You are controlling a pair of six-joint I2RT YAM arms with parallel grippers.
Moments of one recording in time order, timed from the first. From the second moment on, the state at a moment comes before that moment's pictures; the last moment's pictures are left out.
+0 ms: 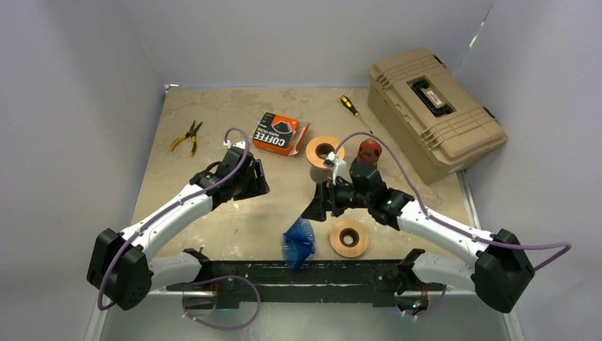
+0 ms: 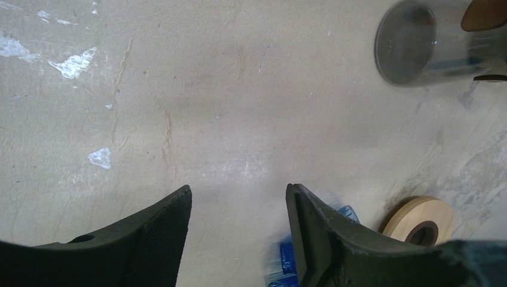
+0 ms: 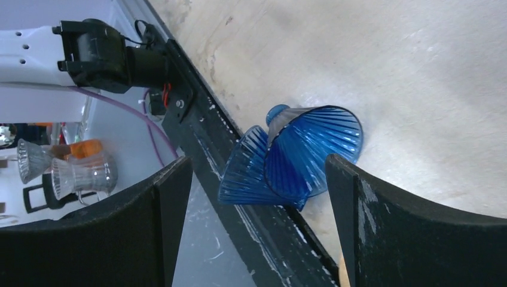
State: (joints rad) left arm -0.54 1.18 0.81 -0.53 -0.10 -0.71; right arm 0.73 1.11 0.65 -0.08 -0.48 0.57
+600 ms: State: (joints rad) left arm -0.54 1.18 0.75 -0.48 -0.04 -0.72; right arm 0.90 1.36 0.62 0.07 -0.38 0.72
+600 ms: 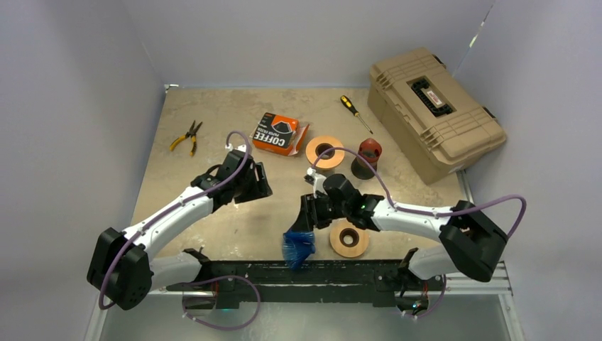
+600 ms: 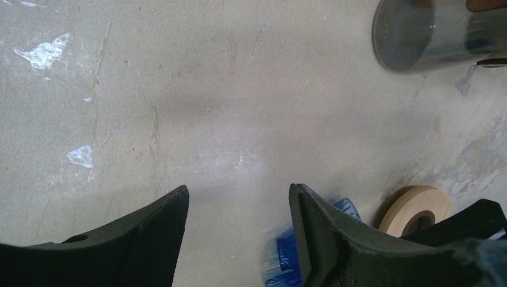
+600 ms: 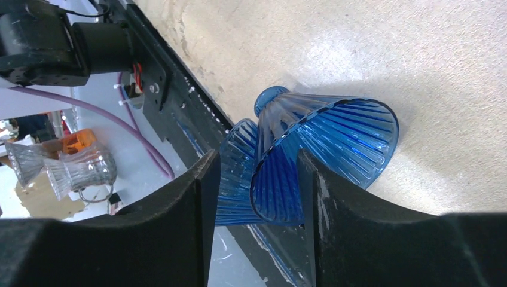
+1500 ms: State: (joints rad) left arm -0.54 1.18 0.75 -0.49 -0.06 -0.69; right arm 0.90 1.49 0.85 -0.03 -0.22 0.65
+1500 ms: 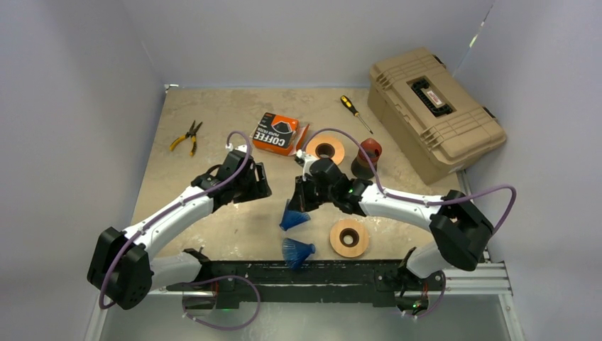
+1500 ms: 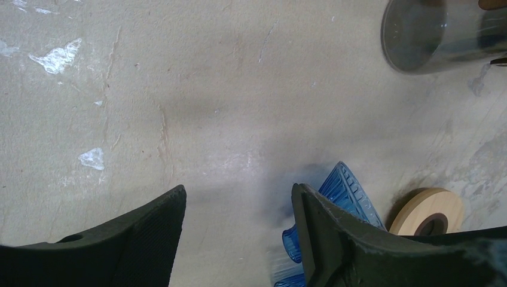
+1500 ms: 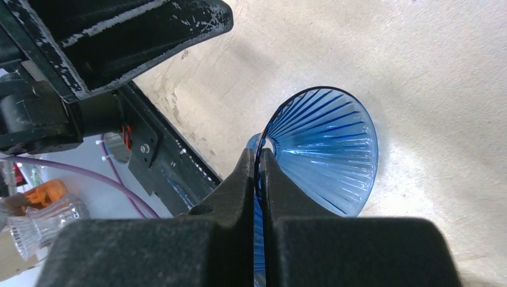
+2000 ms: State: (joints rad) left arm -0.54 1.18 0.72 -0.41 -0.04 -0.69; right arm 0.90 1.34 0.93 -0.15 -0.16 0.56
